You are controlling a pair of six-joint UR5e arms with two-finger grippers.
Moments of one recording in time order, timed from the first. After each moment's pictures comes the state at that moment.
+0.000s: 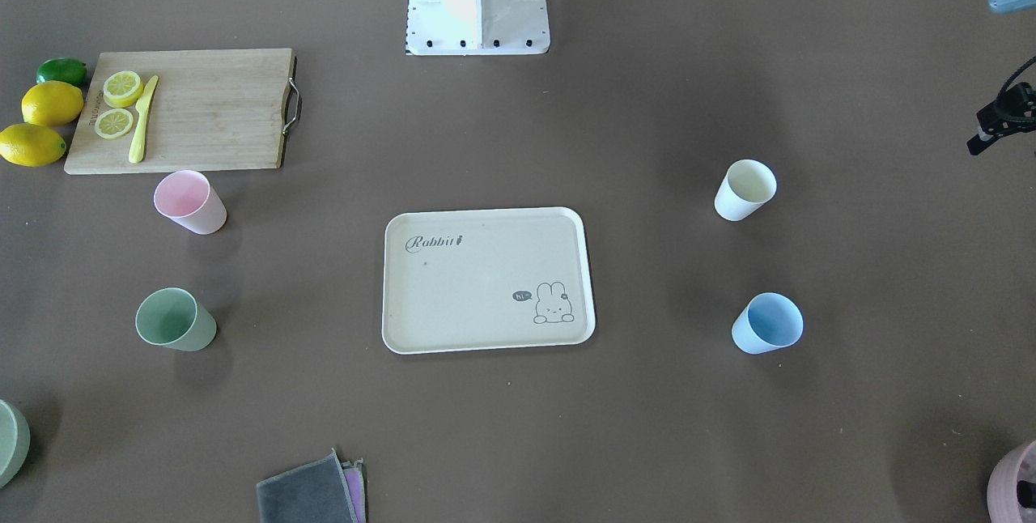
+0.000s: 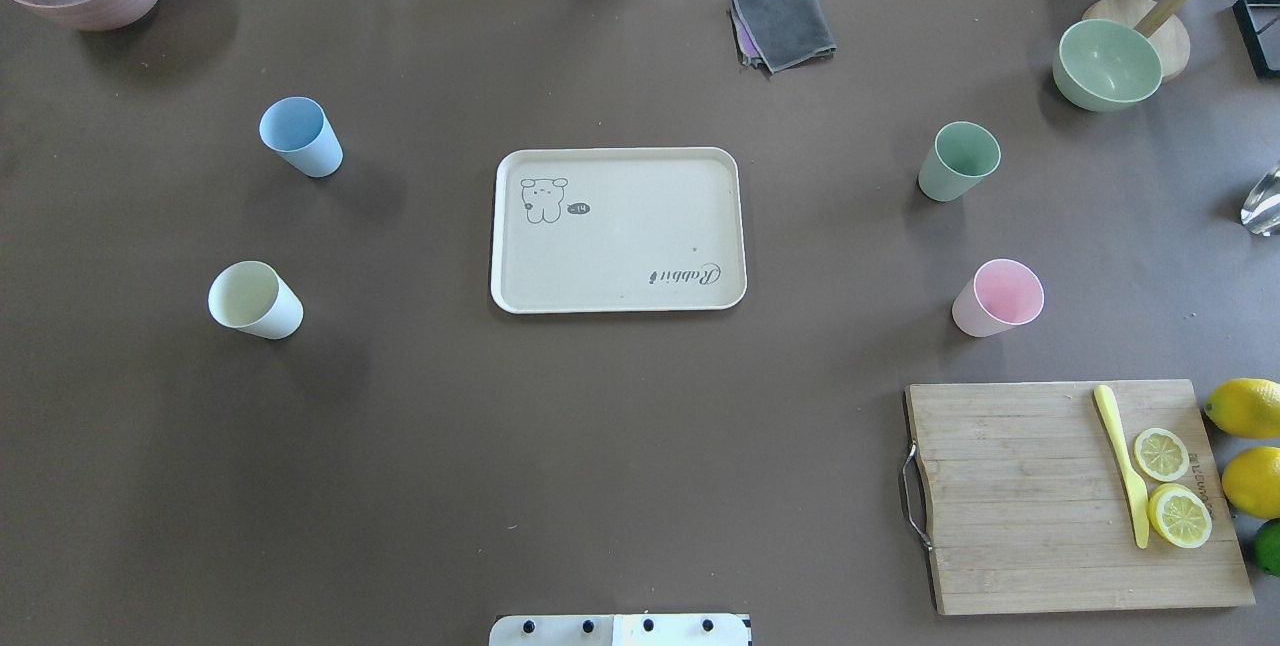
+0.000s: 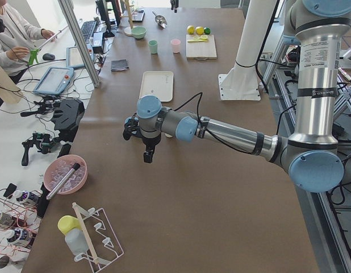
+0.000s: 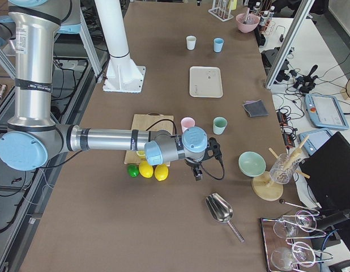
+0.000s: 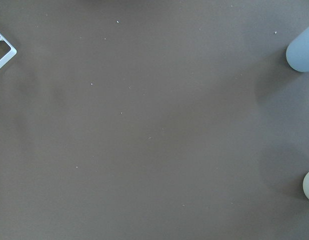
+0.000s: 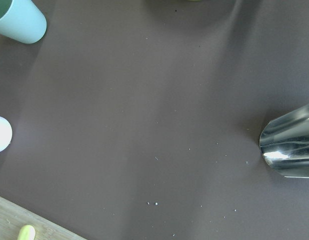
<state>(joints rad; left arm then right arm) -1.38 -1.55 -1.84 -1.66 -2.38 -0.22 1.46 -1.68 1.66 -1.30 2.51 -0.08</state>
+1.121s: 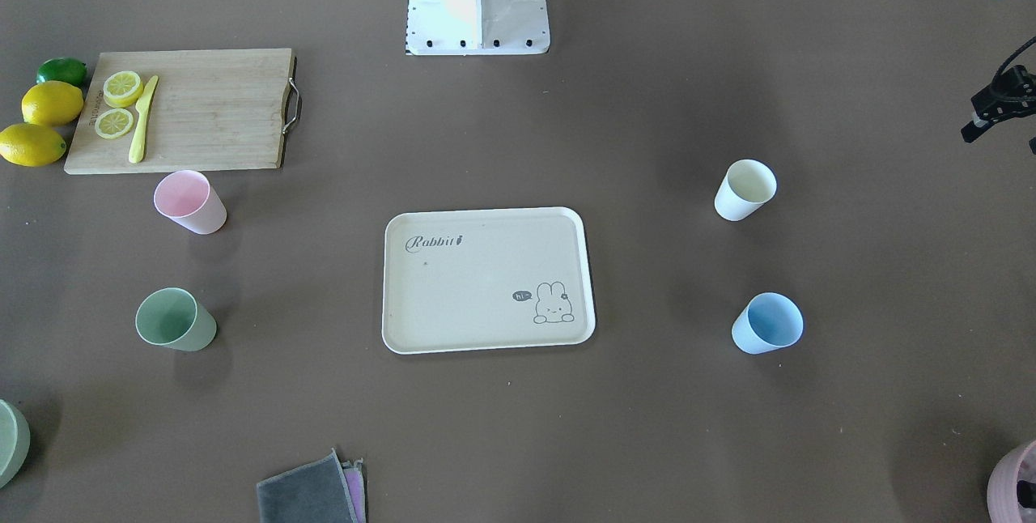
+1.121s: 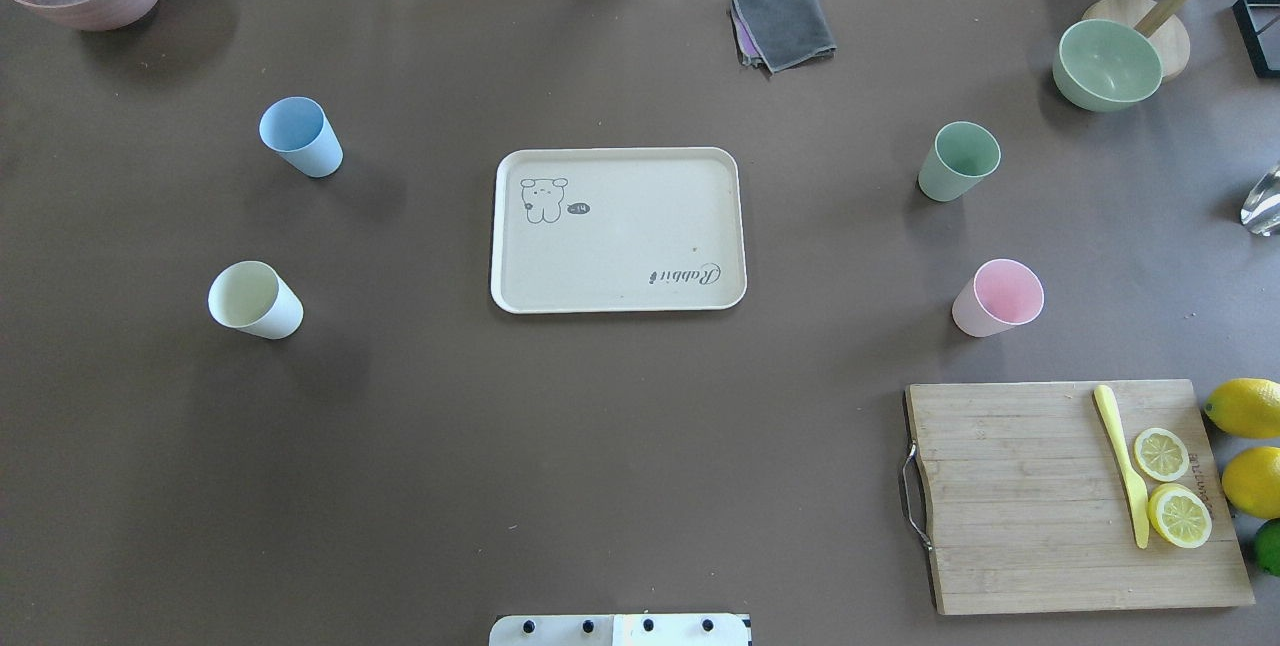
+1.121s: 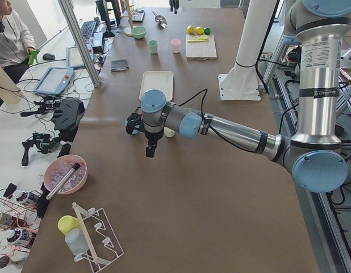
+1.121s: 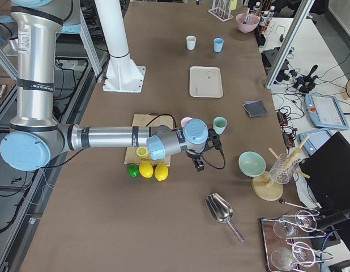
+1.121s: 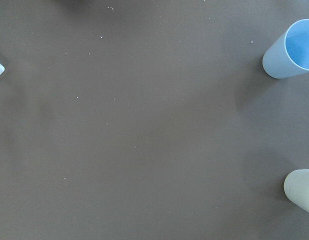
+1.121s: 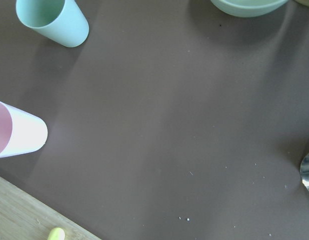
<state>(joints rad) -1.38 -1.52 -1.90 -1.67 -2.39 -0.25 1.42 -1.67 1.71 -1.25 2.54 -0.07</state>
